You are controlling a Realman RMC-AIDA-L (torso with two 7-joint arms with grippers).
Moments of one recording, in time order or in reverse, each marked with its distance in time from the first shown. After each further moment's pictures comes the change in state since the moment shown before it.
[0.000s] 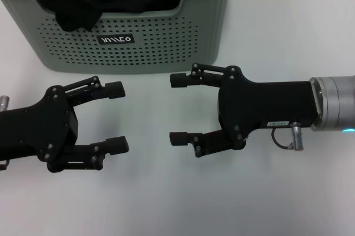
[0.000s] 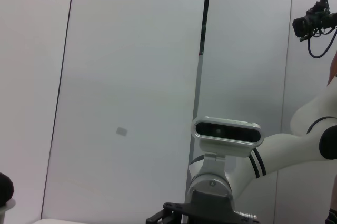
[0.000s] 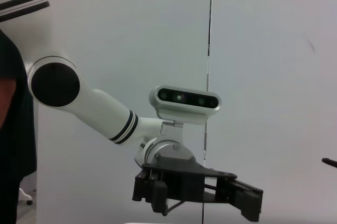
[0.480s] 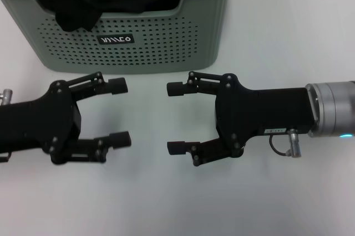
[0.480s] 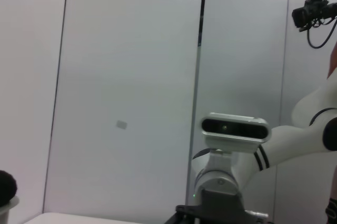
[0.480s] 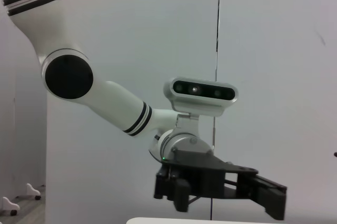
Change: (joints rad) left arm -0.024 0.007 -0.002 0.002 0.014 -0.024 0.001; right arm -0.001 0.005 -0.015 0.001 -0.011 0.000 -0.008
